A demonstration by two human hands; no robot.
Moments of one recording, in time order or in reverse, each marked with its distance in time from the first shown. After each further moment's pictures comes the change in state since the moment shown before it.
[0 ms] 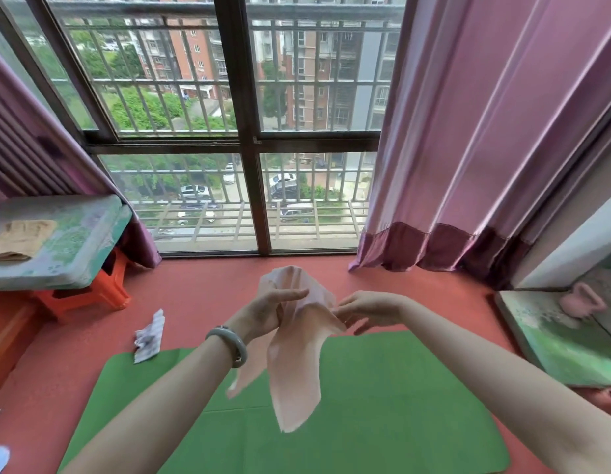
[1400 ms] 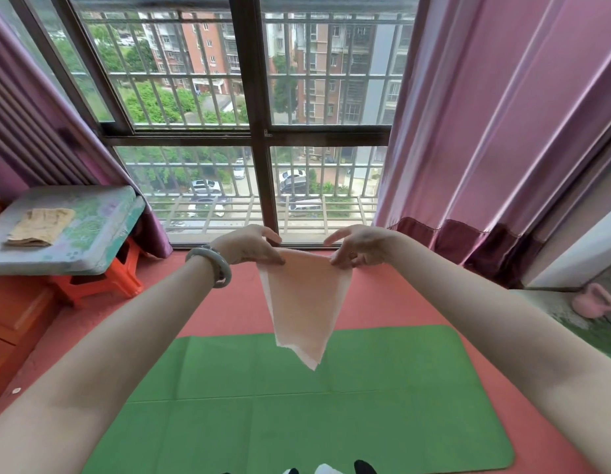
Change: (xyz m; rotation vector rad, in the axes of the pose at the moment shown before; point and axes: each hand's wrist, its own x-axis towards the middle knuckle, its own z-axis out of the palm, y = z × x) left_hand -0.012 0.103 -0.019 0.987 0.259 -0.104; right_hand -0.025 -0.097 -0.014 0.197 0.287 -0.050
